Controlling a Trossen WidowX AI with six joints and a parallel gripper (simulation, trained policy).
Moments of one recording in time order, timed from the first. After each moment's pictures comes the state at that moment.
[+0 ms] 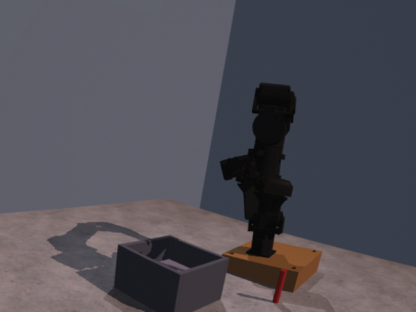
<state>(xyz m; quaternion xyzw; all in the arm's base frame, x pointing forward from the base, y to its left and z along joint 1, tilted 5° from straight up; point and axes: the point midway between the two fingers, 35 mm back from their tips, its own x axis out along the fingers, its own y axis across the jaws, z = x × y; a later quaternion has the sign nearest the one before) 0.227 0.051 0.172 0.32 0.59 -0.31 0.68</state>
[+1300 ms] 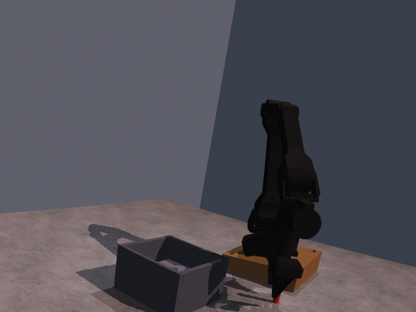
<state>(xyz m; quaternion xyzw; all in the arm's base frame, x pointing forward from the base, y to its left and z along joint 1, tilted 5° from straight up) 0.187 0.102 0.016 0.36 0.58 -0.39 0.62</state>
